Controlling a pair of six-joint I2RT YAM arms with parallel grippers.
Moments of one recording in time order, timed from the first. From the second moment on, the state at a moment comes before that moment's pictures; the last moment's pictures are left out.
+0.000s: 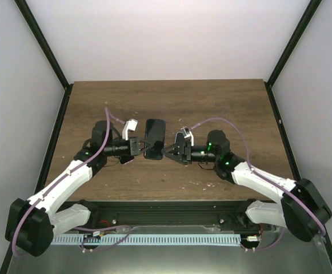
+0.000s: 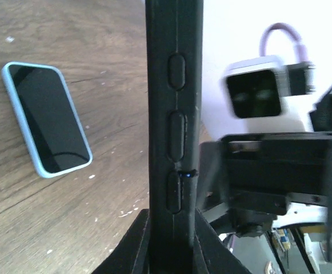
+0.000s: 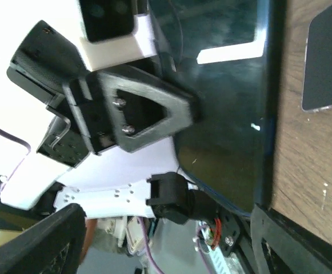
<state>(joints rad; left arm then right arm) -0.43 1.06 0.68 -0.04 0.80 -0.65 0.67 1.21 0.56 0.52 -0.82 1.15</state>
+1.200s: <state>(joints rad) -0.29 1.75 0.77 0.08 0.73 -0.71 0.62 0.98 0.60 0.12 -0.60 0.96</state>
